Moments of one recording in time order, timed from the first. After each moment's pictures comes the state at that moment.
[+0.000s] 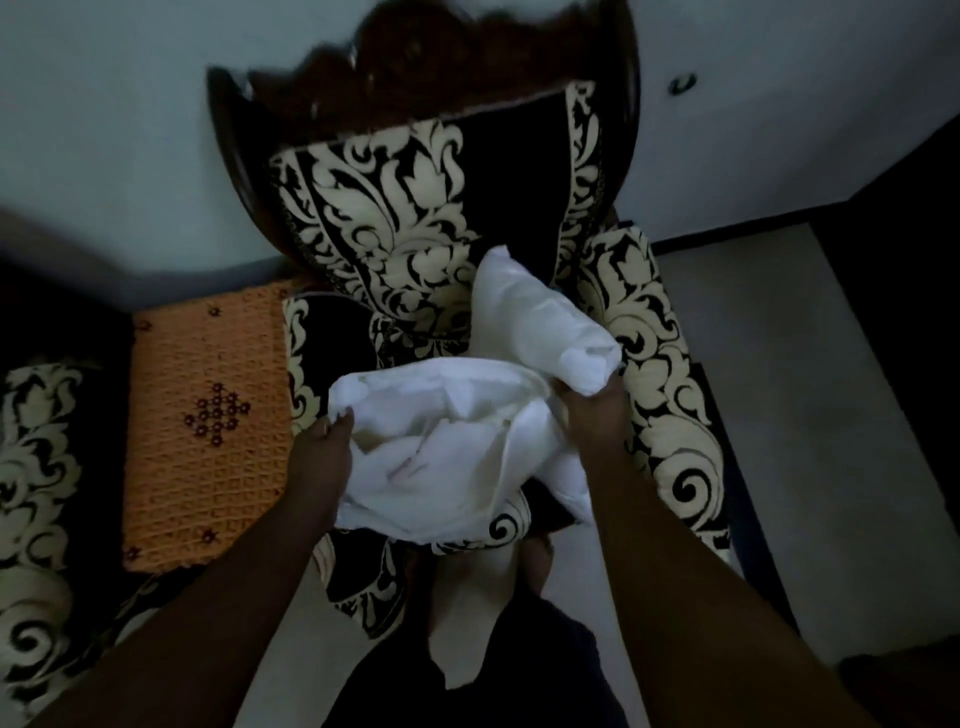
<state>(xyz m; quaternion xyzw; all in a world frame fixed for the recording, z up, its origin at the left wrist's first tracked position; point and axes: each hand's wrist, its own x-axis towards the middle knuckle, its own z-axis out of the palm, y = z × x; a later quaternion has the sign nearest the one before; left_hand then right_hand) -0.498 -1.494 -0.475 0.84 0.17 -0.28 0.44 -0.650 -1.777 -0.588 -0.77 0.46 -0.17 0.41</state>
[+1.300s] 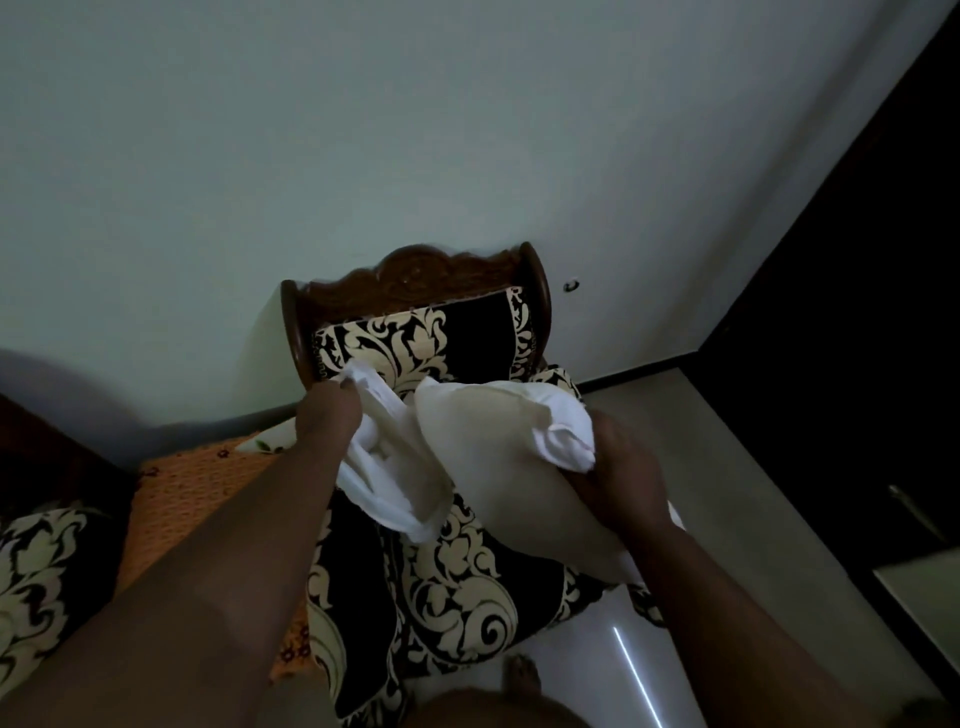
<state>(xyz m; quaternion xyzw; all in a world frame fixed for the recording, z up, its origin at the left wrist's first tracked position) -0.398 -1.527 -0.326 0.95 -0.06 -0.16 0.27 -0.730 -1.692 -0.284 -0.90 0.32 -0.21 0.19</state>
